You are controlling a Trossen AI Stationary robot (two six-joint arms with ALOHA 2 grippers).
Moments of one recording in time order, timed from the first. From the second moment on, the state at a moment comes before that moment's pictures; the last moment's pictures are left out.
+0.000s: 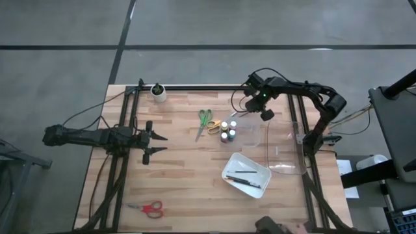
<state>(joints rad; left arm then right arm) -0.06 0.22 0.06 -0.14 -0.08 0.05 -0.77 1.73 1.06 -0.72 -0.15 -1.28</state>
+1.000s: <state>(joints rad) -0.06 0.22 0.06 -0.14 -0.08 0.05 -0.77 1.43 1.16 -0.67 -0.29 -0.59</state>
